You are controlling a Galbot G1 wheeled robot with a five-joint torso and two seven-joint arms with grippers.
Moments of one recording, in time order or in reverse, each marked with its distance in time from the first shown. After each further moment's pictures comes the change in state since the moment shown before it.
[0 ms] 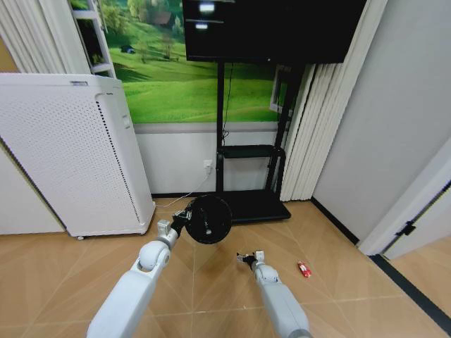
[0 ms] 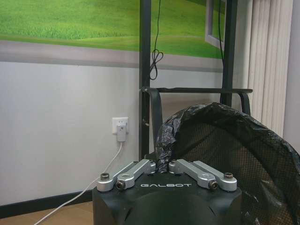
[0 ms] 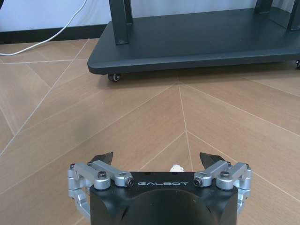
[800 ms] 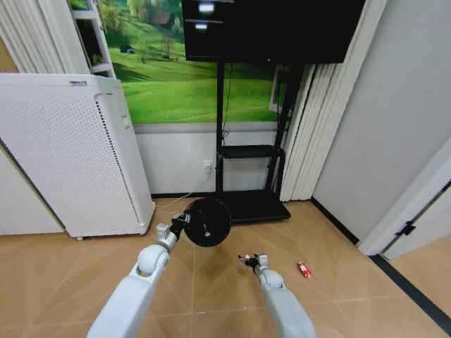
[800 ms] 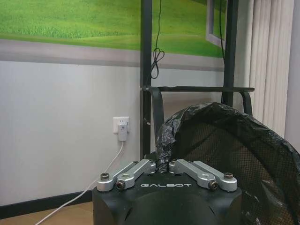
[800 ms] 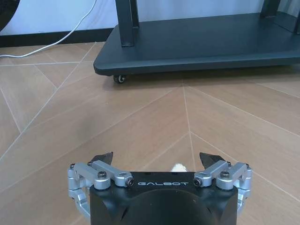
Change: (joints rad) left arm 0.036 -0.017 -0.021 -0.016 0.031 -0.009 0.012; right arm -0.049 -0.015 0.006 0.033 -0.009 0.047 -0.043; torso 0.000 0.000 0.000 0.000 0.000
